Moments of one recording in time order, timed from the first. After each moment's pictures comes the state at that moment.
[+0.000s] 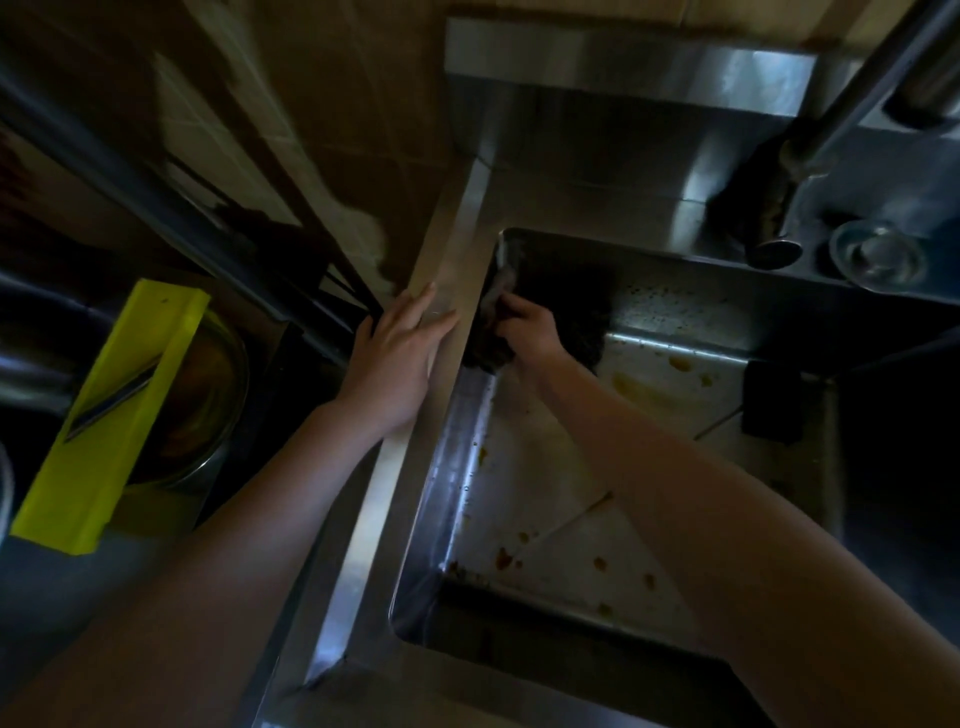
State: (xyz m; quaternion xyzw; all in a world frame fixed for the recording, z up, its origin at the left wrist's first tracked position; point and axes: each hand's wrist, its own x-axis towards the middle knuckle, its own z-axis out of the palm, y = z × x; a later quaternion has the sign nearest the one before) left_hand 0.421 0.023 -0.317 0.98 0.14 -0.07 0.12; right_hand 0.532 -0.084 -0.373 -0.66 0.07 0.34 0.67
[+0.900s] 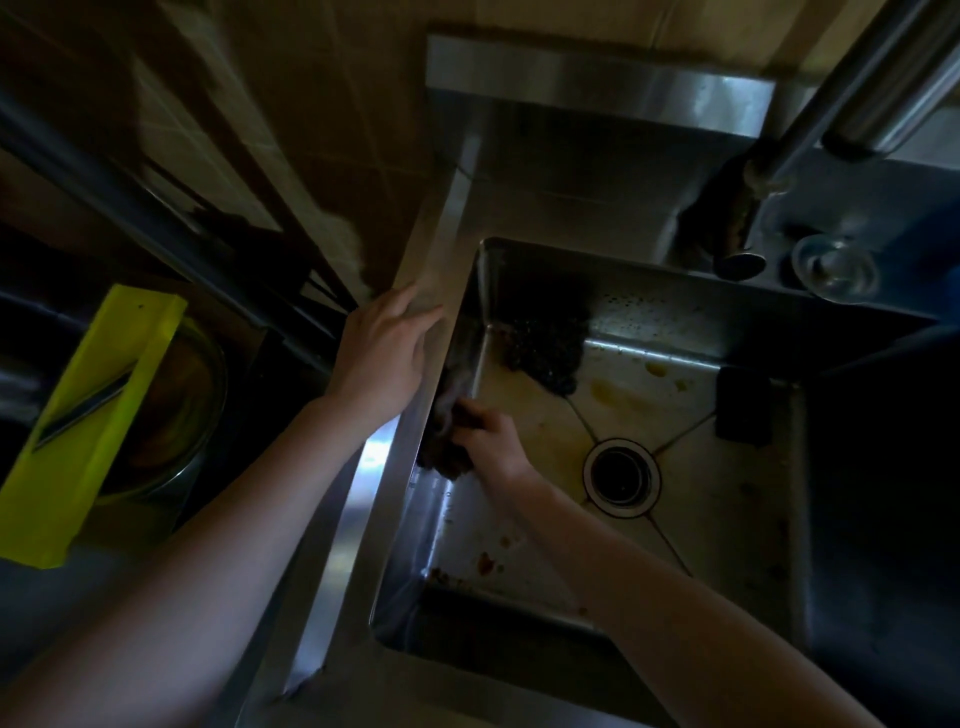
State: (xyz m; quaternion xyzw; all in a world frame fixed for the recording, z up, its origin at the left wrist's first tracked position) left_hand 0.436 0.019 -0.304 0.98 0.13 0.01 0.15; right_hand 0.435 -0.127 -0.365 -0.62 0.04 0.45 0.65
